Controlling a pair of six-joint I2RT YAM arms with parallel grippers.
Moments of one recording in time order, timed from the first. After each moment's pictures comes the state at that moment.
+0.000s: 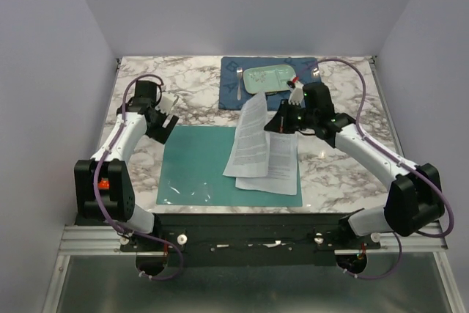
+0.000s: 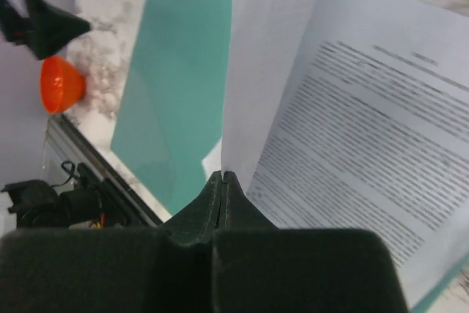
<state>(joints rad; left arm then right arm) -0.04 1.49 1.13 -0.68 -0.07 0.47 0.40 1.40 1.01 -0.23 -0.46 0.47</state>
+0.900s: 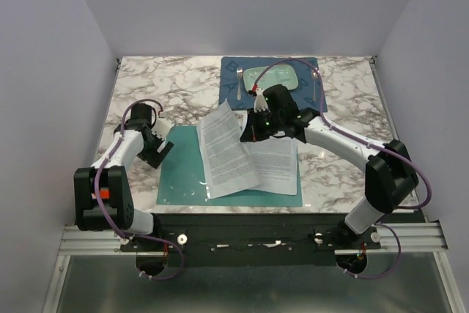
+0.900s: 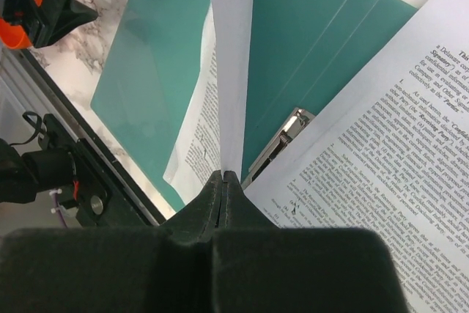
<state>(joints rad) 0.05 1.42 0.86 -0.65 -0.06 0.63 0.67 1.62 1.21 -0.32 -0.38 0.38</state>
